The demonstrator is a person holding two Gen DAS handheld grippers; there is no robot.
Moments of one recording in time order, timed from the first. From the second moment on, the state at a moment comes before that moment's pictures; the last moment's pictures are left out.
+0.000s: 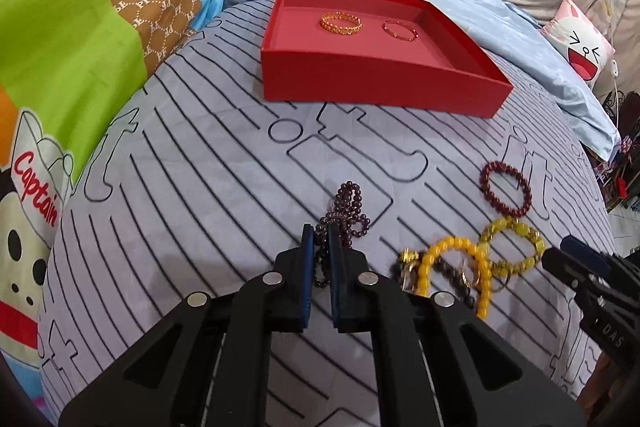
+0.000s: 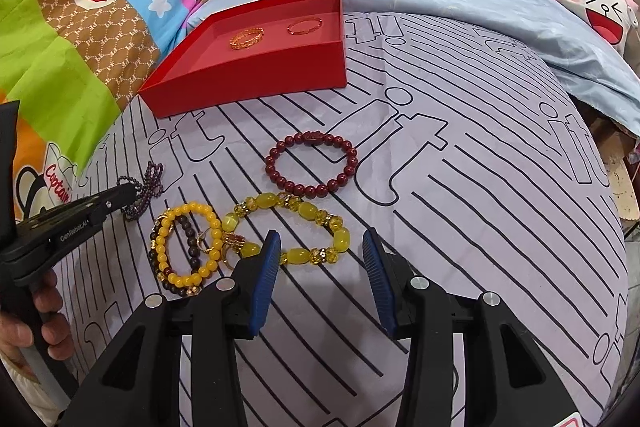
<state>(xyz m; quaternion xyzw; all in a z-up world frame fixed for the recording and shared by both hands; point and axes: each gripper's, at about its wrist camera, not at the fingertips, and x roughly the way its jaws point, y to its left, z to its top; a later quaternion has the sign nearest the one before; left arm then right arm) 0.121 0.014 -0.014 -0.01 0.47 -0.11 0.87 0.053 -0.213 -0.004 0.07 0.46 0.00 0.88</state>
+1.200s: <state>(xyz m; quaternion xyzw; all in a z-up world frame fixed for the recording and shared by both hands) 0.106 0.011 -0.025 0.00 0.48 -0.11 0.87 0.120 -0.226 -0.023 0.05 0.46 -0.03 0.89</state>
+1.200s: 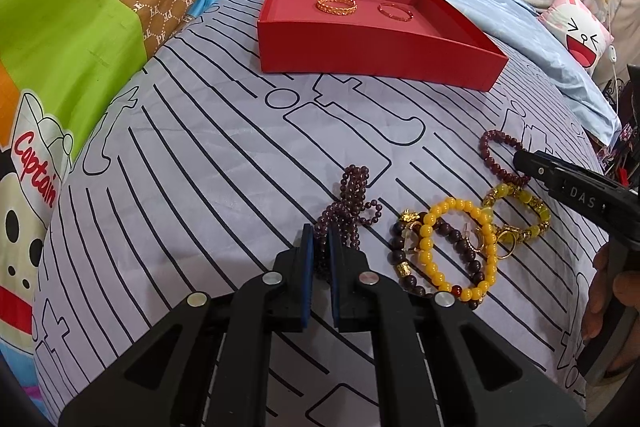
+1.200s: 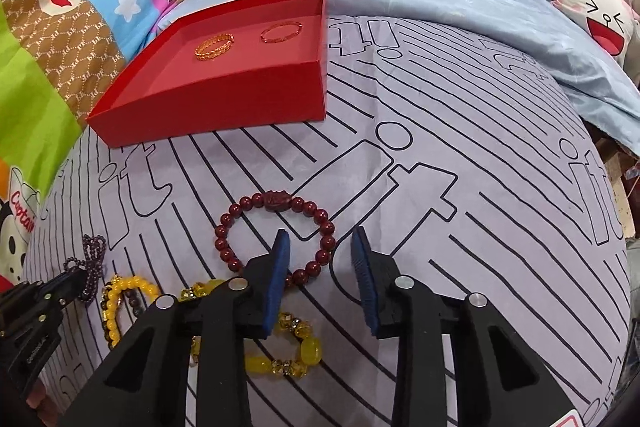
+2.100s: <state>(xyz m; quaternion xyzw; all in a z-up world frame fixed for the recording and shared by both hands) 0.111 0.007 0.028 -0.01 0.45 -0.14 0.88 0.105 -0.228 0.061 0.07 0.40 0.01 0.92</state>
